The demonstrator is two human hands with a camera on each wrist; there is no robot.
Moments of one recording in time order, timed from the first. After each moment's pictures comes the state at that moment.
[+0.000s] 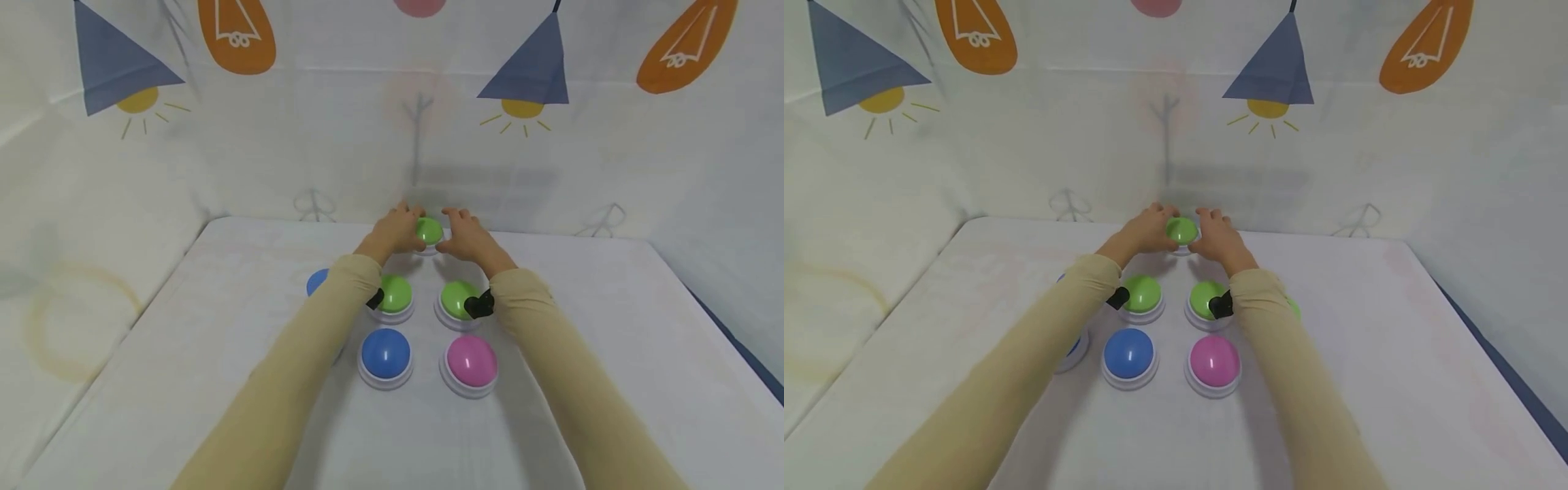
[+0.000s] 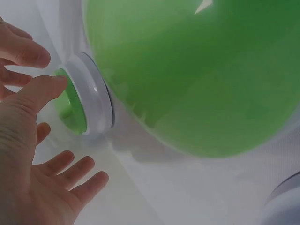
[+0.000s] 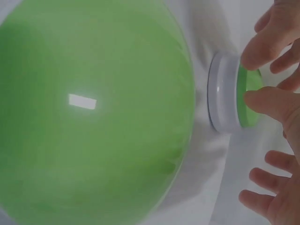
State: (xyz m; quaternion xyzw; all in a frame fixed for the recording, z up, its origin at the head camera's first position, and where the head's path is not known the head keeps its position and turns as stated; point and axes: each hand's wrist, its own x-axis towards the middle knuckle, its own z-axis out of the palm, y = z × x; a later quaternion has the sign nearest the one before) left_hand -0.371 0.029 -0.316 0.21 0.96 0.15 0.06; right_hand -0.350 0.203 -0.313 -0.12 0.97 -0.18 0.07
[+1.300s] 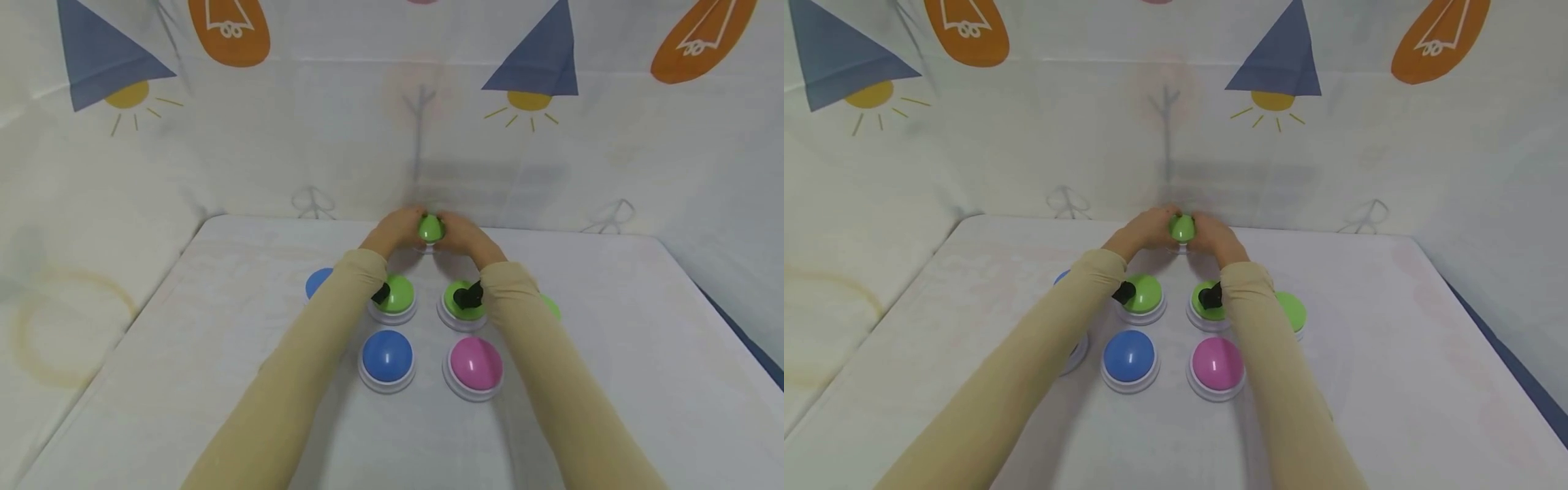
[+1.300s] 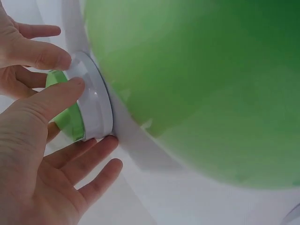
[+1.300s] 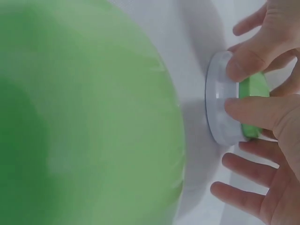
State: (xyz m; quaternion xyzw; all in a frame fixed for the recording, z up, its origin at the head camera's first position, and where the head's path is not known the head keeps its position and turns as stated) left_hand -0.390 0.033 -0.325 0.23 0.95 0.19 0.09; right_hand -0.375 0.193 -0.324 -0.17 0.95 -0.22 0.11
